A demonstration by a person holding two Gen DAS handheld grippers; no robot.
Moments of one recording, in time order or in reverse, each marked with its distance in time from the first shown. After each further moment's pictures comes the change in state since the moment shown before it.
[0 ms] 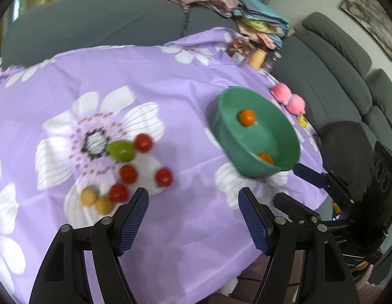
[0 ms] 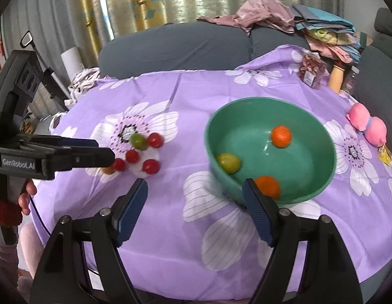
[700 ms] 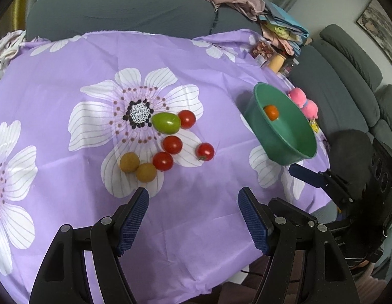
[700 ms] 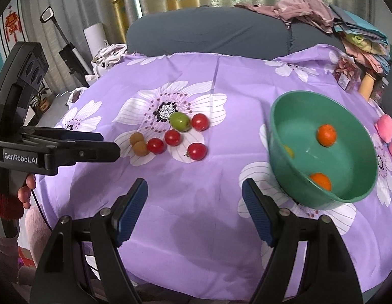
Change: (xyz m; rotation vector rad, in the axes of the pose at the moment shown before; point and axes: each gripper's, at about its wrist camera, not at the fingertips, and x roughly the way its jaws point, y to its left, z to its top) left arm -0.018 0.048 -0.034 -0.084 0.006 0.023; right arm 0.025 0.057 -0.006 -0.094 0.082 0.082
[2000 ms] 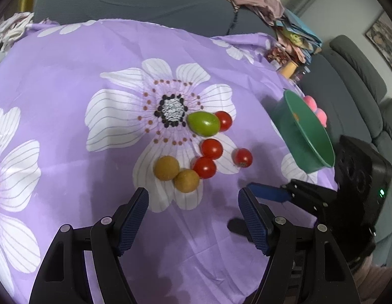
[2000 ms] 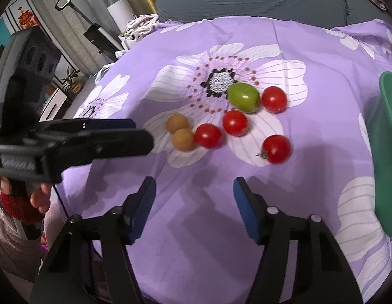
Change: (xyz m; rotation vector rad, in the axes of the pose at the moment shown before) left arm 0.021 0.057 0.005 -0.034 -0.006 -0.032; right arm 0.096 0.032 0.017 0.008 0.168 0.239
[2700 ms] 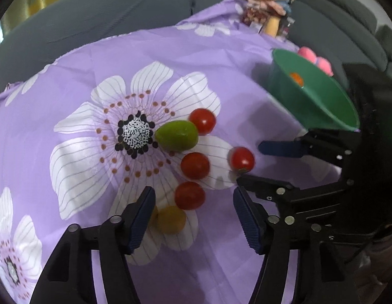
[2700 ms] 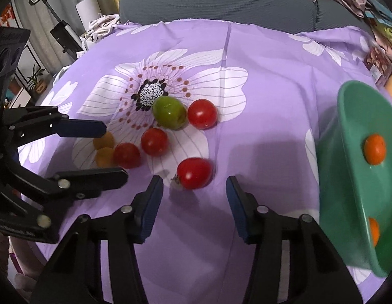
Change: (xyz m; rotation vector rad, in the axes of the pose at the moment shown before) left arm 0.057 -0.048 0.025 0.320 0.088 0.154; right arm 0.006 -0.046 0.022 -0.029 0.003 -0.221
